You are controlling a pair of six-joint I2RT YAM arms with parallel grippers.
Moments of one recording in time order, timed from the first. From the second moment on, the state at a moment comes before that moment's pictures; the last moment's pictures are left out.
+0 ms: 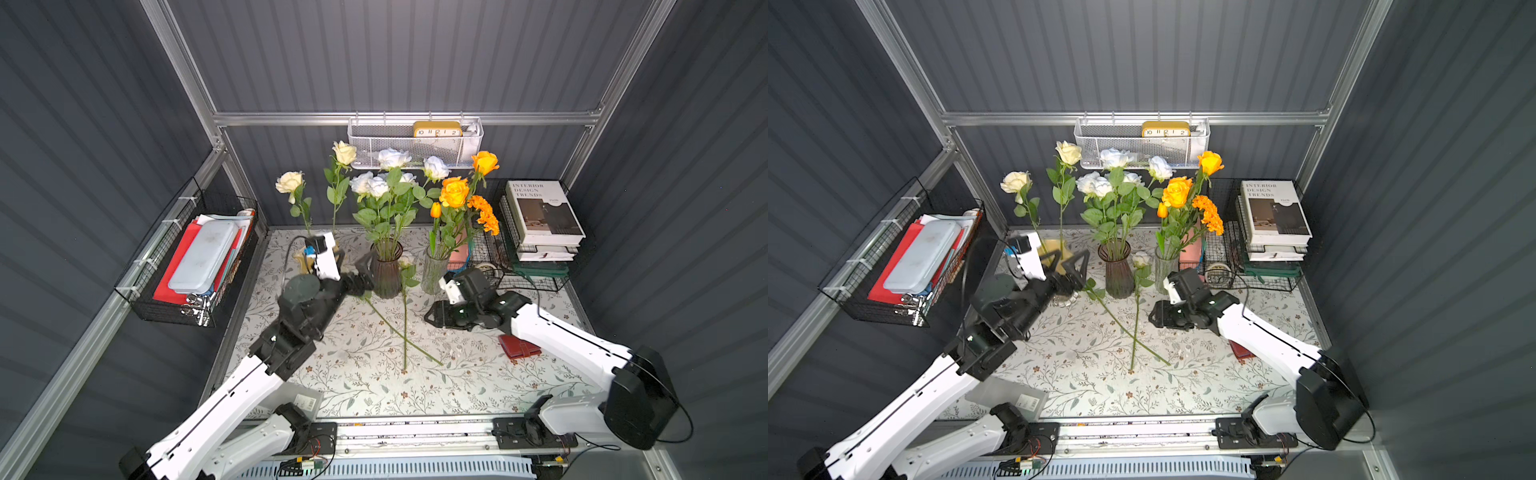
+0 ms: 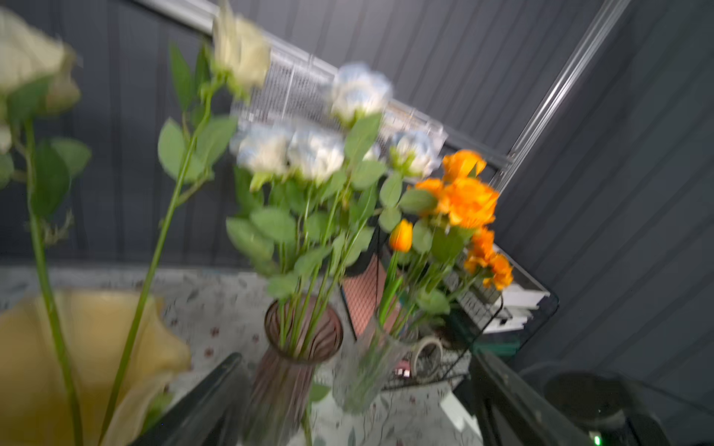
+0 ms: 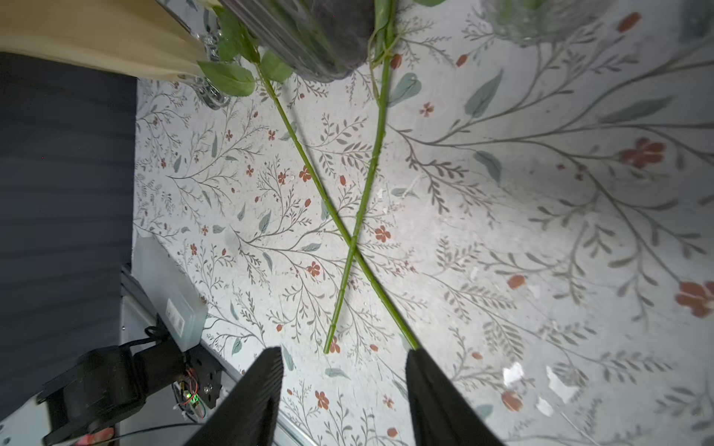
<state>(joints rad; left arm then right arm) -0.69 0.87 0.85 -0.09 -0.20 -0.41 0.64 1.45 1.04 -0.55 -0.26 0.62</state>
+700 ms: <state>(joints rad) -0.69 0.63 0.60 -0.35 -0.21 -0.63 0.71 2.13 1.63 -0.79 0.00 0.59</state>
